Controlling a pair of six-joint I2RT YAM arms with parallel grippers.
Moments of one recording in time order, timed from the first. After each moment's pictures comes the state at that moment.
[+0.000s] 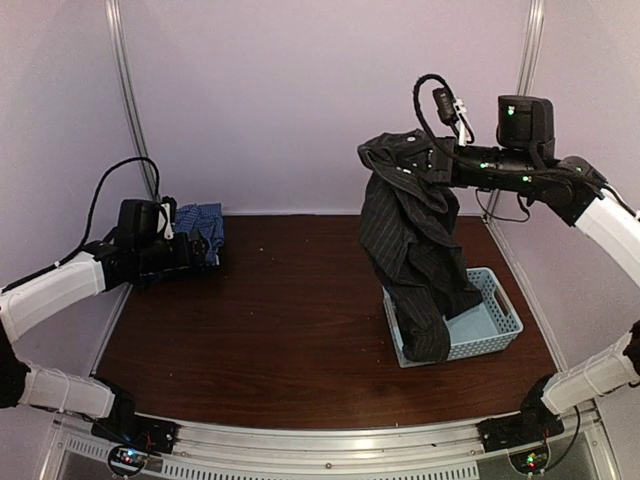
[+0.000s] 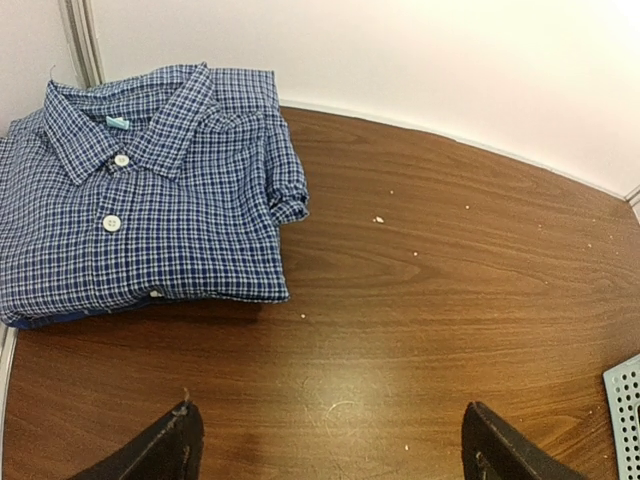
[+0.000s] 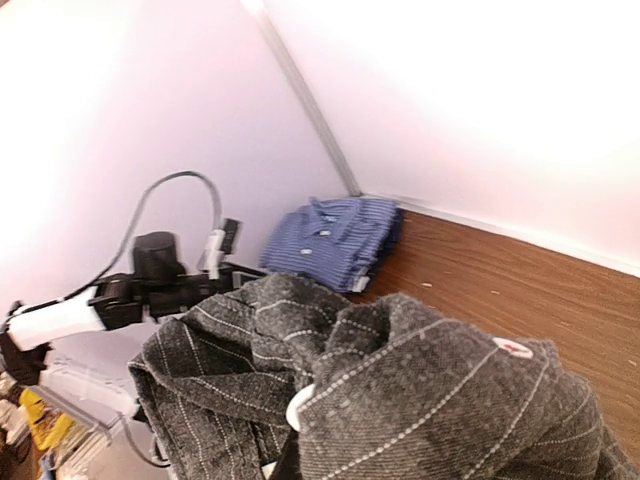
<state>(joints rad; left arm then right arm) -0.33 1.18 0.84 -0.23 -0.09 -0.37 0.63 1.25 1.51 -0.49 -0.27 0.38</state>
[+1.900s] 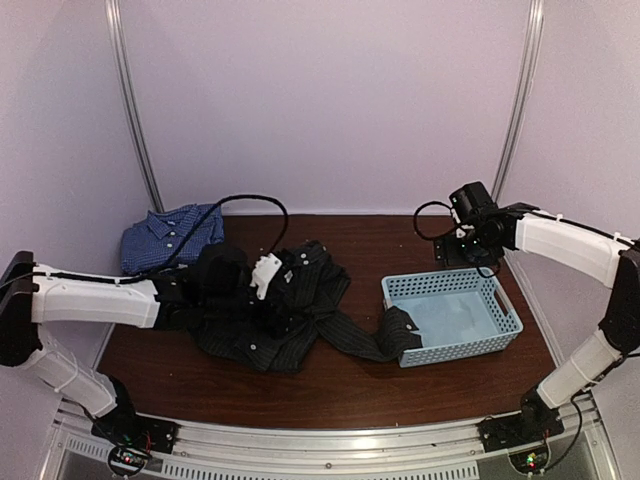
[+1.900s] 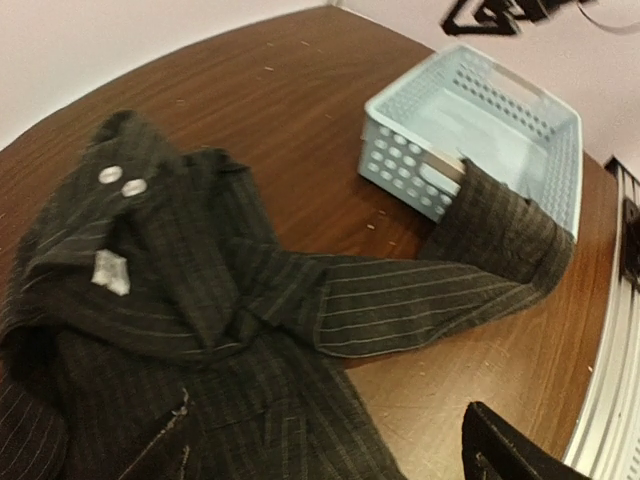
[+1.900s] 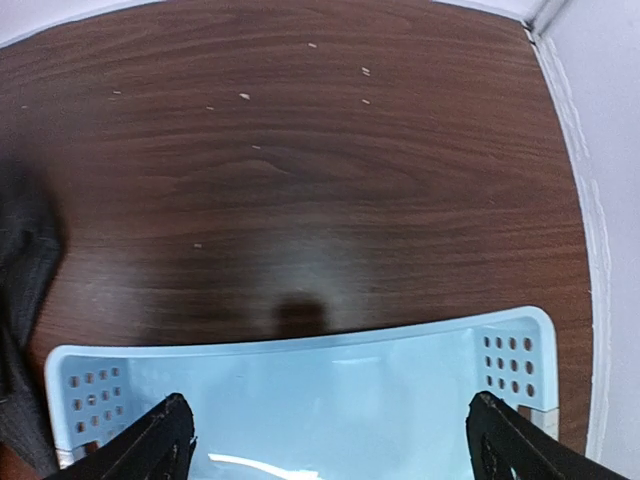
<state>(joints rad) -0.84 1.34 0.74 0.07 0.10 -0.15 0.44 1.49 1.19 -0.65 0.29 0.34</state>
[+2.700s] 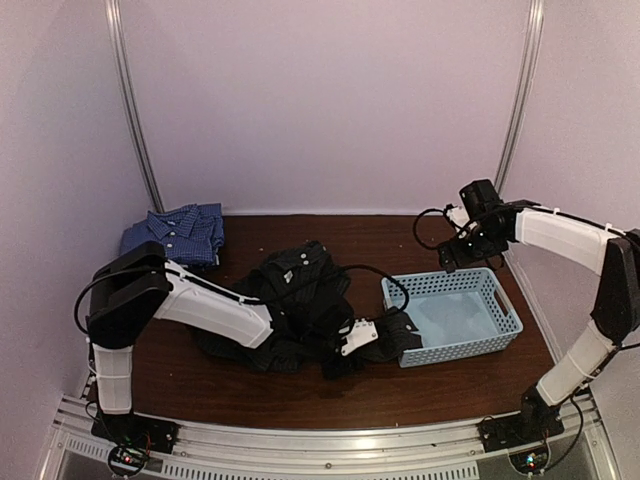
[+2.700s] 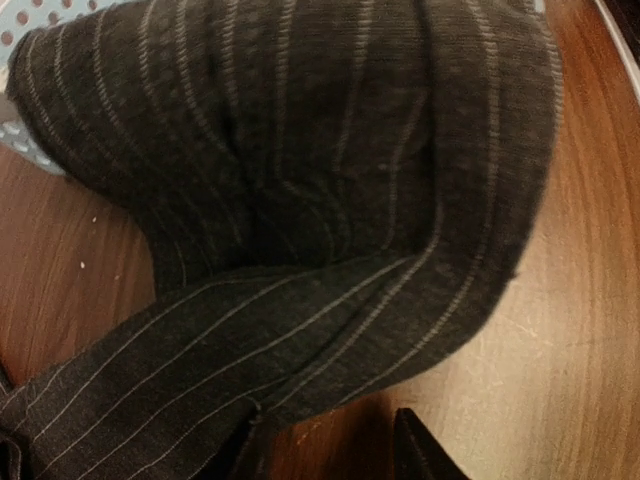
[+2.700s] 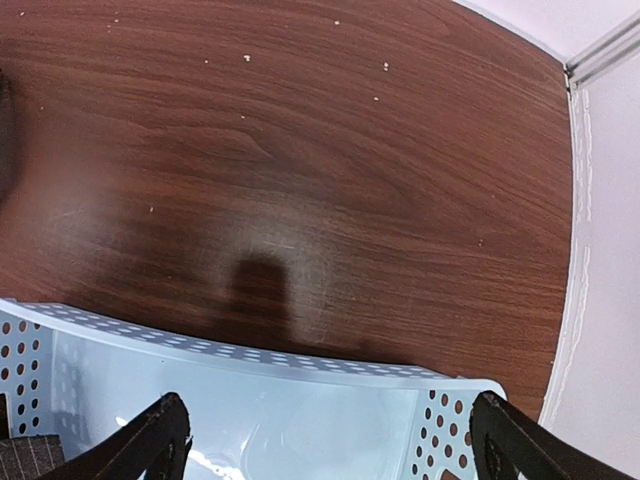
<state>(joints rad) -1.16 2.02 1.19 0.00 0.10 0.21 0.29 1.55 1.20 -0.64 0.18 -0.03</state>
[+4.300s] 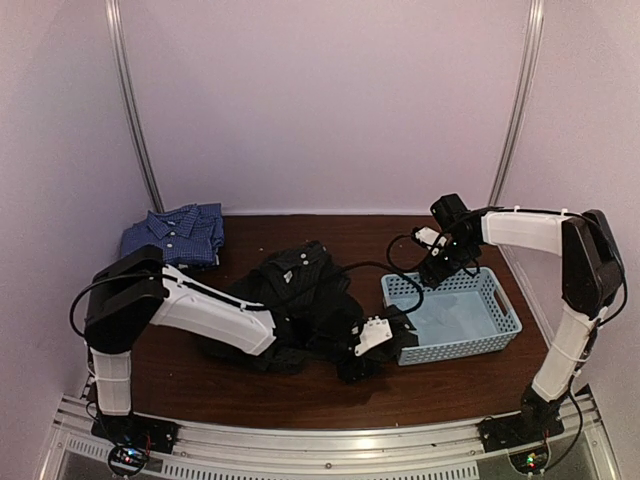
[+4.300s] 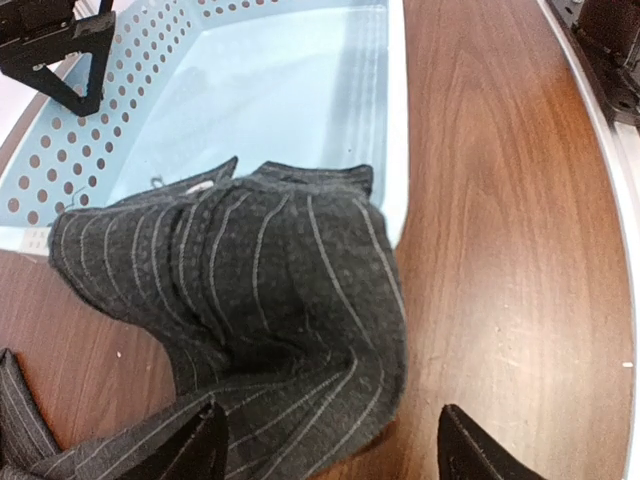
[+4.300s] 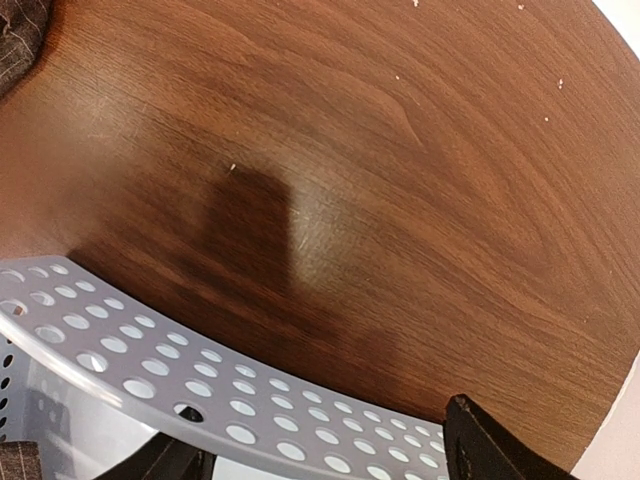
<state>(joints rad) -1.21 2.00 1.20 0.13 0.04 0.23 0.35 1.79 1.28 -0.63 0.08 -0.23</state>
